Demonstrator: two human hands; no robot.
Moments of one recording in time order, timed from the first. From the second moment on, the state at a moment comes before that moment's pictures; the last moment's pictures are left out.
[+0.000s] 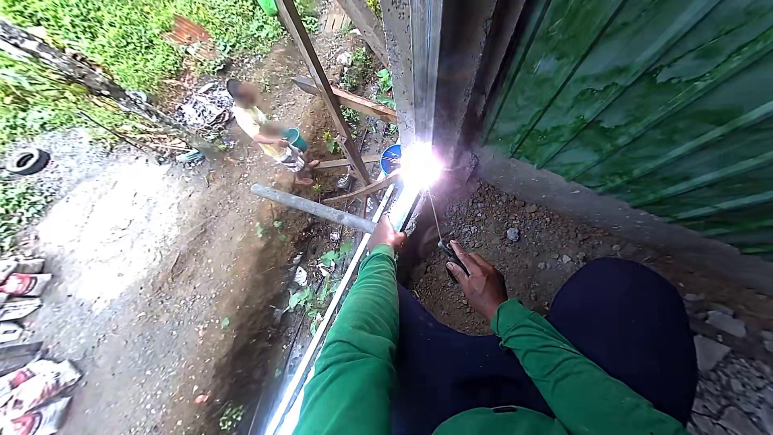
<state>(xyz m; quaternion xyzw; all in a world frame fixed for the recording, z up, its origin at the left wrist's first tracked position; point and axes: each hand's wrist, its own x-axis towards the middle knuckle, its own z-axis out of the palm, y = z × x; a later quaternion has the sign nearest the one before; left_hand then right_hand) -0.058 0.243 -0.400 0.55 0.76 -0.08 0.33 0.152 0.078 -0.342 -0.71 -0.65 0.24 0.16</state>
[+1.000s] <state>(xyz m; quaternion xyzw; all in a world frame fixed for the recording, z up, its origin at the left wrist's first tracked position) -0.061 0.242 -0.400 0.56 0.75 -0.06 0.34 0.151 0.078 -0.347 -0.68 -0.67 0.22 0.20</state>
